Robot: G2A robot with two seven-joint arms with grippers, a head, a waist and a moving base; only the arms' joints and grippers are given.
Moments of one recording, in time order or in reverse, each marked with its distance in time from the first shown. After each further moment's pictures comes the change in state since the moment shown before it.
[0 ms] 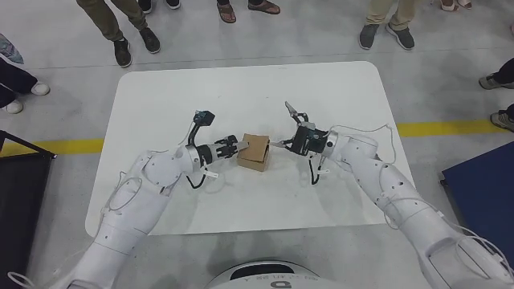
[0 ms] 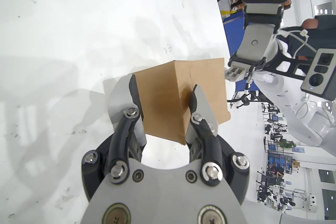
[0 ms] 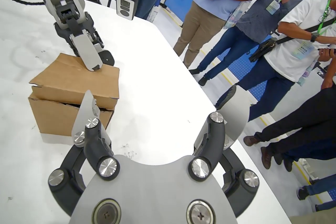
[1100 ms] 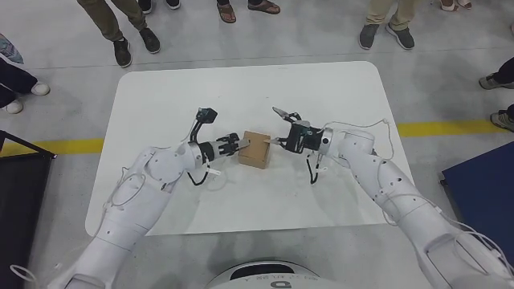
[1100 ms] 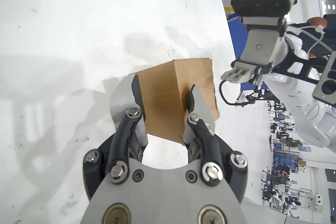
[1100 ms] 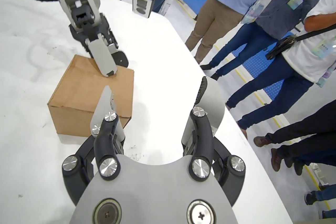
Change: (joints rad) left arm -0.037 -0.001 0.028 0.020 -0.003 0.007 0.009; right arm 0.032 -0.012 -0.015 -0.015 0.013 -0.069 0.038
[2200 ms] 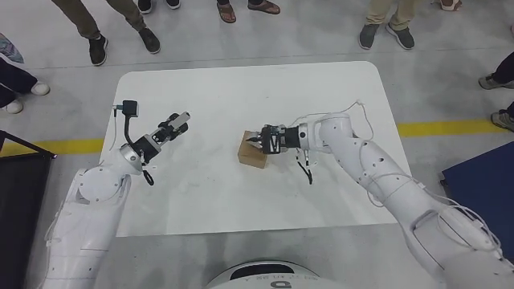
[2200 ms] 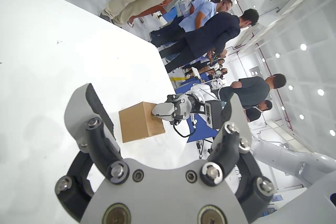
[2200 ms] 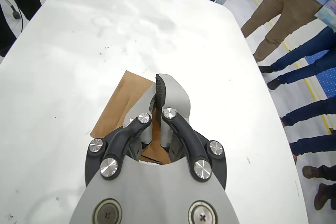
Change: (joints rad) left arm 0.262 0.061 -0.434 -0.166 -0.362 -0.192 0.057; right arm 0.191 -0.077 -0.183 0.075 0.048 -0.339 0.193
